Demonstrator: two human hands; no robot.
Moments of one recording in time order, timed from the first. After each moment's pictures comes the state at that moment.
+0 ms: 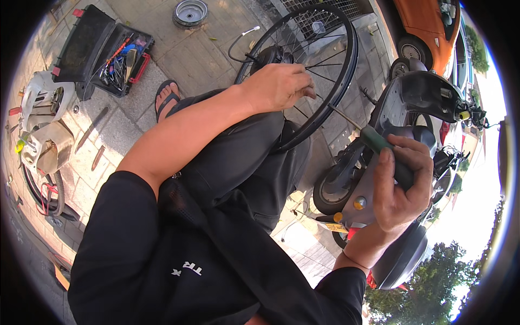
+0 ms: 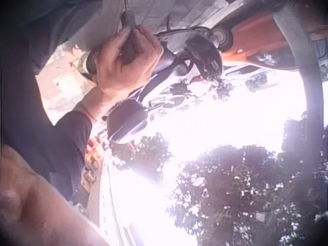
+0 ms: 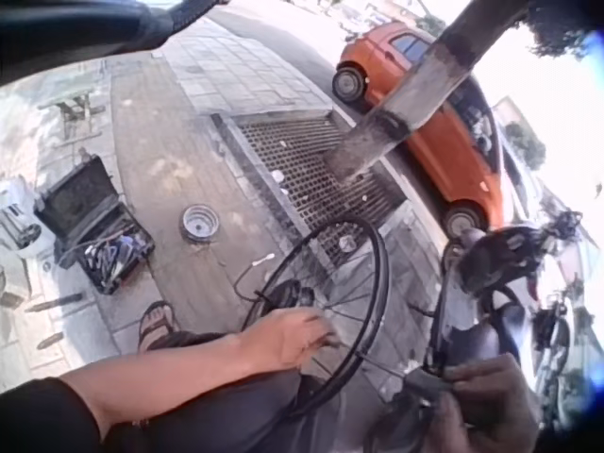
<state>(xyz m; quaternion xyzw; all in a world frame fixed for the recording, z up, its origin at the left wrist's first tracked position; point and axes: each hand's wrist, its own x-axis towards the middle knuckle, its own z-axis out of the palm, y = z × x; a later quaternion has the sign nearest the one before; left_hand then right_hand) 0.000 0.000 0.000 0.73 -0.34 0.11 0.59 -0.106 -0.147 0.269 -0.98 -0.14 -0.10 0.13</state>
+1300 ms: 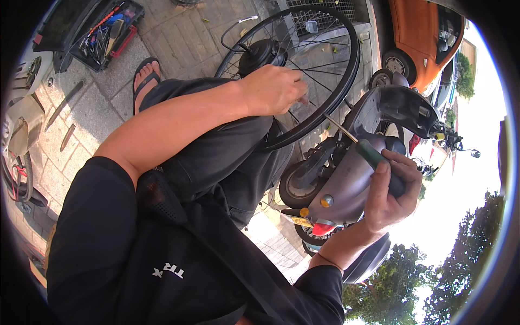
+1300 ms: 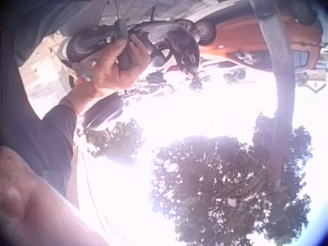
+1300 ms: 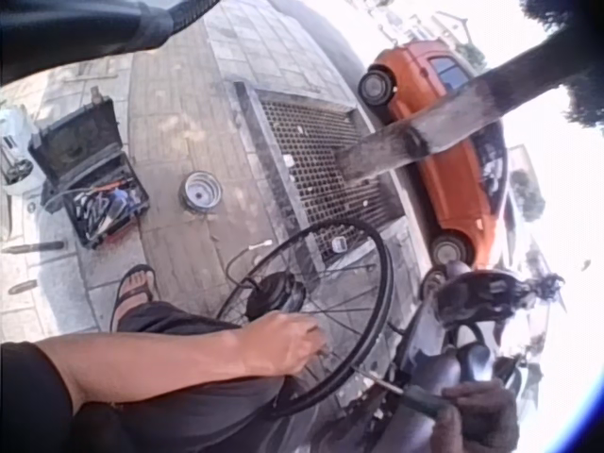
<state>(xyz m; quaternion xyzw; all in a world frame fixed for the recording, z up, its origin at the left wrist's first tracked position) -0.005 0.005 -0.011 0.76 -0.31 0.14 0.55 -0.088 -0.144 0.262 -0.97 -0.08 -0.11 0.21</state>
